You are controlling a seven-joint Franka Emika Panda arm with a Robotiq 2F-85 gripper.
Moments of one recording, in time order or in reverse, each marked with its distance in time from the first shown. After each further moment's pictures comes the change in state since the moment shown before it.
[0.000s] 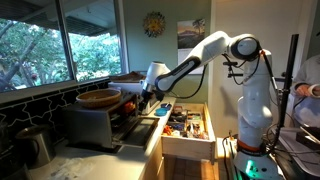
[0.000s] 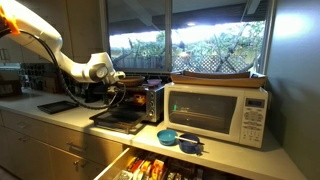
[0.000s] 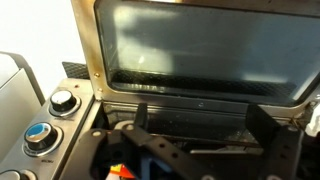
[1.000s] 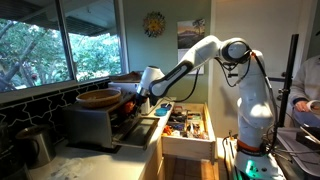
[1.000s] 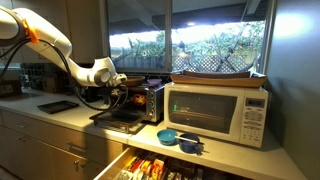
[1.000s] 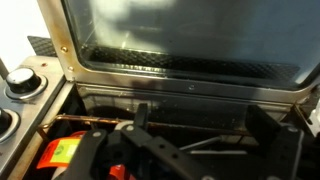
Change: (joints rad) arm 0.012 0.126 0.019 0.087 0.018 0.094 -0.010
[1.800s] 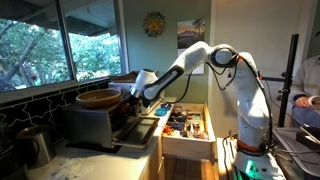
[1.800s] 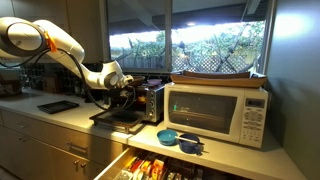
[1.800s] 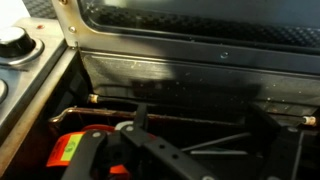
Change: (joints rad) arm -0.004 0.159 -0.022 0.162 -0.027 0.064 0.001
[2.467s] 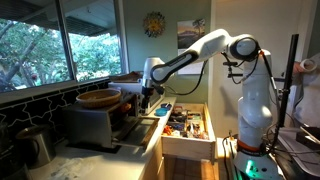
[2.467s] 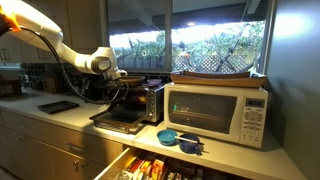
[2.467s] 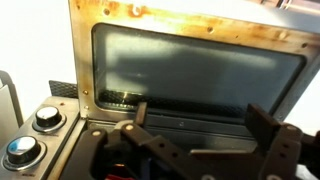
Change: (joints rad) arm -0.020 -0.296 0.004 -0.138 0.126 -0.463 -0.162
